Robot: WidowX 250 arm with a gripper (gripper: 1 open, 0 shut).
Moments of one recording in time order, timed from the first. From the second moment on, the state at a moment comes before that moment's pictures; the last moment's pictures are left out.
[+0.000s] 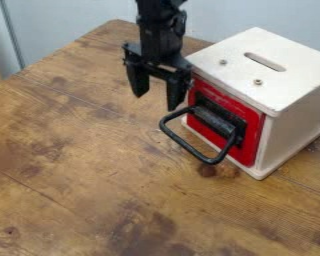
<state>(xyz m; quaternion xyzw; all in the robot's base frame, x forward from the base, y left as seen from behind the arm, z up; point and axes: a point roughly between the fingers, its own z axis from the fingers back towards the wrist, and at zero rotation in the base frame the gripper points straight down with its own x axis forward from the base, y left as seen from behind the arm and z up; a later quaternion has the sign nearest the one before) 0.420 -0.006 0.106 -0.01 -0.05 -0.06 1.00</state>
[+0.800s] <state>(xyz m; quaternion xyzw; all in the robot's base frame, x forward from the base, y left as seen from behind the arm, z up) 0.433 -0.008 0.109 -0.01 -0.06 -0.13 0.99</state>
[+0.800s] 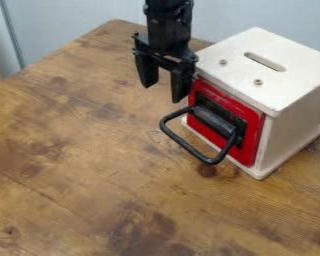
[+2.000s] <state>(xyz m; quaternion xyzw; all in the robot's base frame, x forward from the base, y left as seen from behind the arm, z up) 0.420 -0.010 0.109 -0.01 -0.03 -0.20 0.98</state>
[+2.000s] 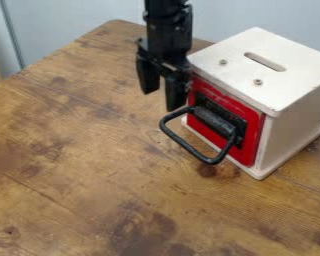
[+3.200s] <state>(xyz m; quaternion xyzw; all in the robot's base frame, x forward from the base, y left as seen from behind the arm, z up) 0.356 -0.009 0.175 -0.01 -0.06 -0.29 0.96</state>
